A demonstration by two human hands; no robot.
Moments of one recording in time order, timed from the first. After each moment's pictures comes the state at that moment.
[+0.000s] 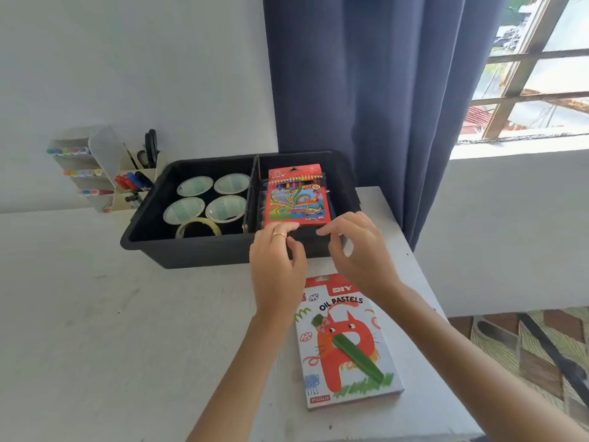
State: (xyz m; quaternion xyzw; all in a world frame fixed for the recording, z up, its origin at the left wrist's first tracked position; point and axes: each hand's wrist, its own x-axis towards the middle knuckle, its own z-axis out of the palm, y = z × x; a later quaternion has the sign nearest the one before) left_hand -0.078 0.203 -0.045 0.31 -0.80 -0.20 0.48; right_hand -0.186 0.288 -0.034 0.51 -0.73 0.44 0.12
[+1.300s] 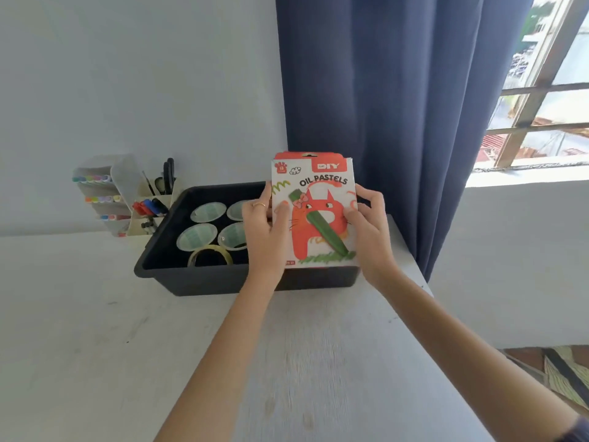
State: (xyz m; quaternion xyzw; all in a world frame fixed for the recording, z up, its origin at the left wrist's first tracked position) left_hand -0.104 0.135 0.018 0.27 -0.68 -0.50 0.46; right_hand -0.204 0.238 0.018 0.27 -0.57 0.75 -0.20
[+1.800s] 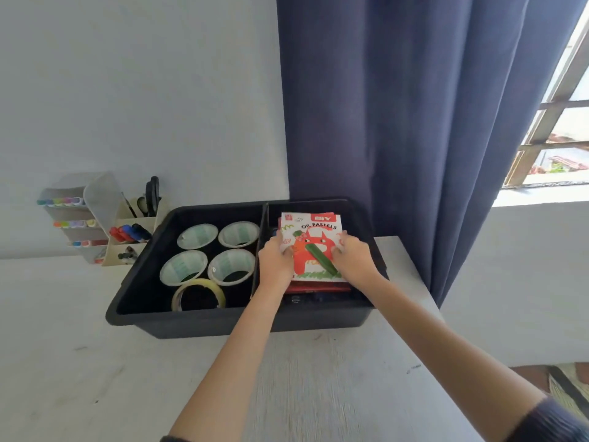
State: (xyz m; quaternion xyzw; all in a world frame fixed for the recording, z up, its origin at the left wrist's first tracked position) left_hand -0.170 0.060 -0.037 0.41 -0.76 -0.42 0.27; right_hand -0.279 0.155 -0.036 0.33 -0.85 0.37 -0.16
